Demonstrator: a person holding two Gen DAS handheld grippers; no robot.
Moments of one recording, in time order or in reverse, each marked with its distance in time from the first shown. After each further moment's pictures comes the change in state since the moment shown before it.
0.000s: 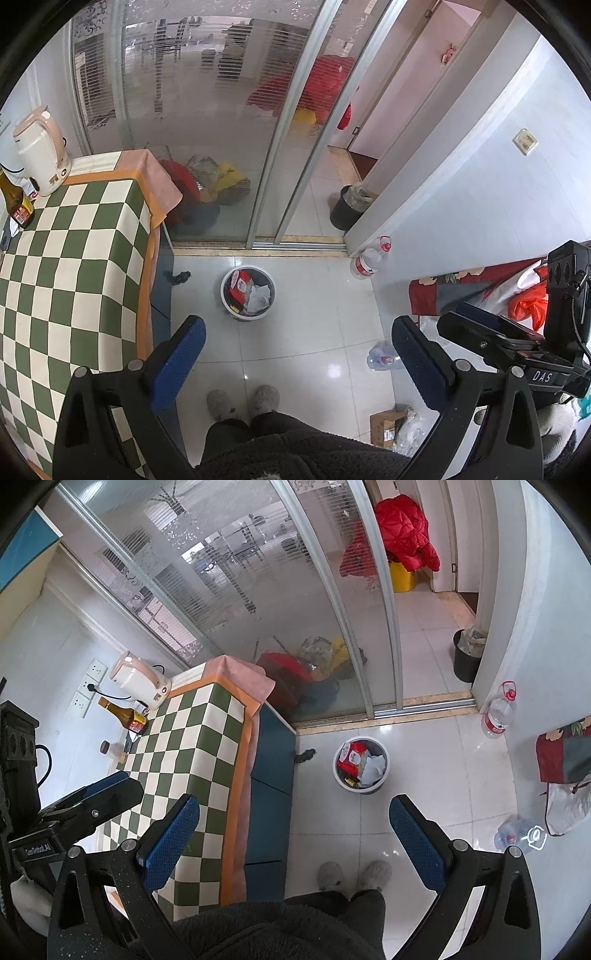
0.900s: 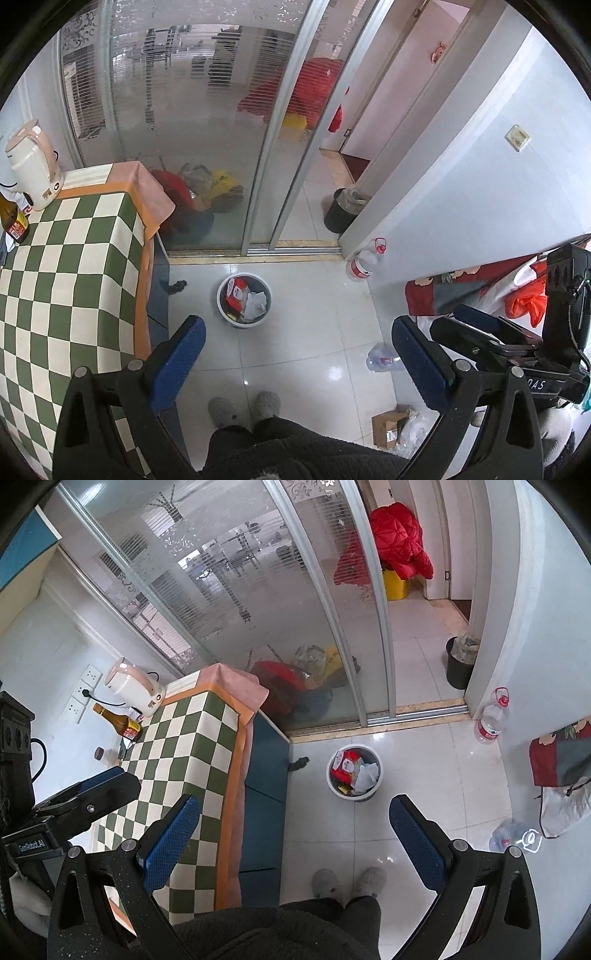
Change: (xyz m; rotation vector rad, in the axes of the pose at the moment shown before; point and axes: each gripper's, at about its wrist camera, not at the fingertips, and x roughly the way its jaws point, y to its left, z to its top) left arm 0.005 -0.007 0.012 0.032 -0.018 -0.010; right arm -0.008 -0.002 0.007 -0.004 -0.031 -0.025
